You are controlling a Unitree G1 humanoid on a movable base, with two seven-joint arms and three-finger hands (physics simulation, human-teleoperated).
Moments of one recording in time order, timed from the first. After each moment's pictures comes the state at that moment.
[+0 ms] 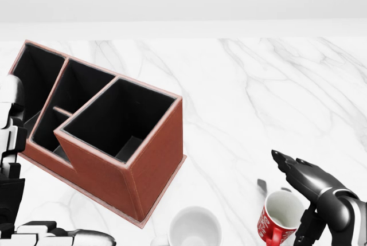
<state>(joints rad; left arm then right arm) 0.27 -0.01 0.04 -0.91 -0.02 0.09 -0.13 -0.13 -0.29 -0.16 0.08 -1.02 0.09 0.70</state>
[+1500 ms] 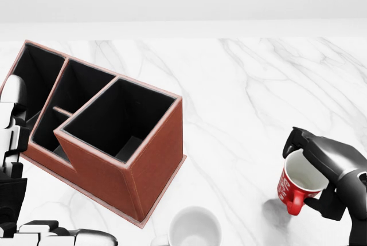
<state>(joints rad) 0.26 -0.01 0.03 -0.91 -0.02 0.09 -0.12 -0.15 -0.33 -0.22 -0.08 -1.01 0.09 0.70</state>
